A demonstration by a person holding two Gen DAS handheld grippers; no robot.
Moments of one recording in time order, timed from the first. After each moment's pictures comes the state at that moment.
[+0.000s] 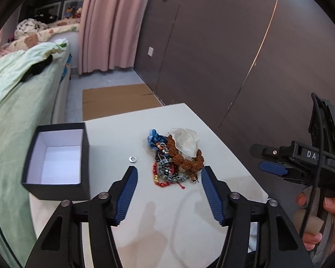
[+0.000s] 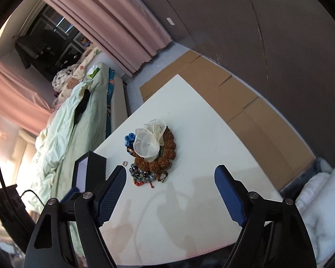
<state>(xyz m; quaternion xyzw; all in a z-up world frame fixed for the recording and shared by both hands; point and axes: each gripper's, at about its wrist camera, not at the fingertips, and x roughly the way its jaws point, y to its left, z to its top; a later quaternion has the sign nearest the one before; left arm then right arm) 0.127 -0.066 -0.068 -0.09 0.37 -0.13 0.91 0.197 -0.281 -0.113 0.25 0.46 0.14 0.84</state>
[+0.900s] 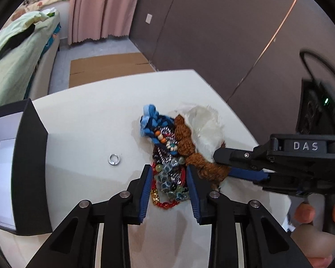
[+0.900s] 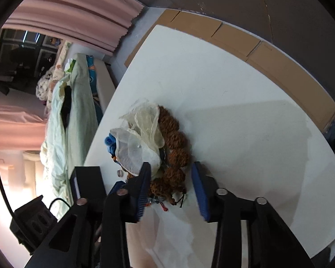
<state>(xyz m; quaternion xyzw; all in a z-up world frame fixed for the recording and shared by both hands) 0.210 -0.083 -0.143 -0.10 0.47 -0.14 0.87 0.268 -0.226 -0.191 0.34 0.57 0.12 0.74</state>
